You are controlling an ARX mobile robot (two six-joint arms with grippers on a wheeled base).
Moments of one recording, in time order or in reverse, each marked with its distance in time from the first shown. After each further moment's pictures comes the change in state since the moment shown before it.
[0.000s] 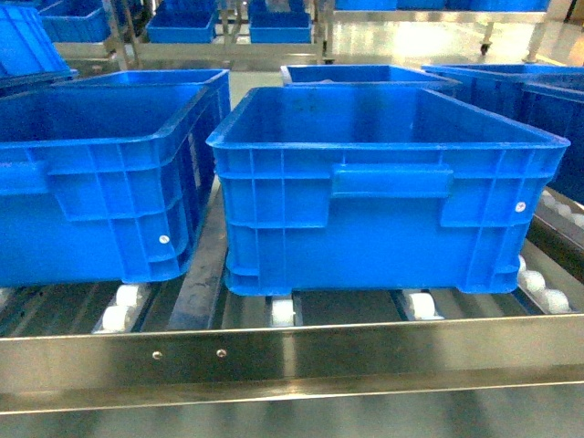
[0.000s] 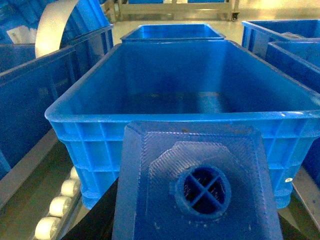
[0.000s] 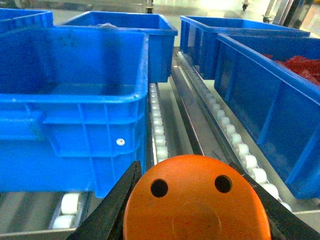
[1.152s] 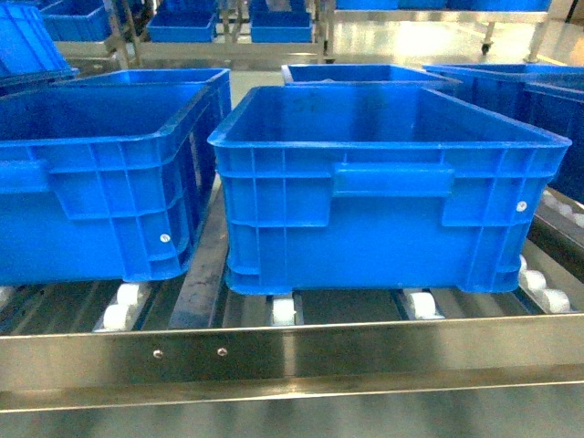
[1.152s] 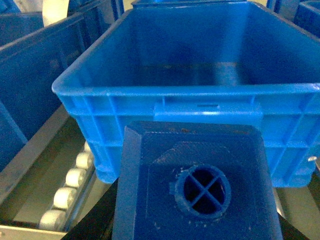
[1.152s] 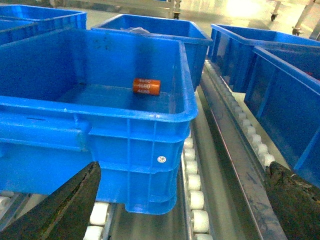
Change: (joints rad) left arm -0.039 0.010 0.076 -0.195 -0.106 0.021; right arm 0.108 0.128 0.077 0.064 0.004 -0.029
